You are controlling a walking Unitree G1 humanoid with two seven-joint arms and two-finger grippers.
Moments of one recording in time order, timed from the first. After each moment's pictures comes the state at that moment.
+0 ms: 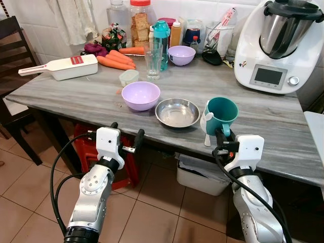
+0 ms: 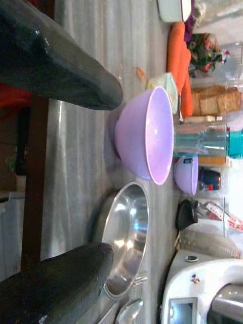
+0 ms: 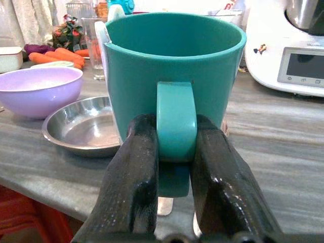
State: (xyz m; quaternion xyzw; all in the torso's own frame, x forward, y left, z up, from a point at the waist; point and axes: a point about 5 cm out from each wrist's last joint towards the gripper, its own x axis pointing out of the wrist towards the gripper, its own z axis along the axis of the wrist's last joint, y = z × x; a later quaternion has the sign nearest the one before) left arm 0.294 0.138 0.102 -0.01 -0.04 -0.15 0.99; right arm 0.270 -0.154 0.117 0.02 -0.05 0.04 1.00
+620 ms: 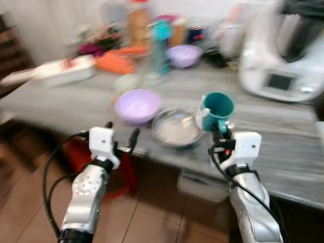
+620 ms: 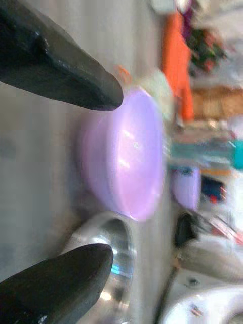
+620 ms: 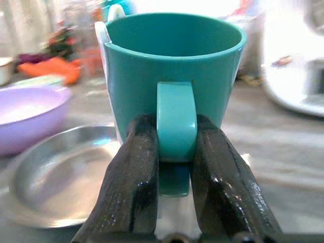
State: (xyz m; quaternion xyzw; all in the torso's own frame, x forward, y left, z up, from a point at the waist) left arm 0.295 0.145 0.111 -0.01 -0.05 -0.15 0.99; right arm 0.270 -0.147 0.128 0.02 -0.07 0.05 1.00
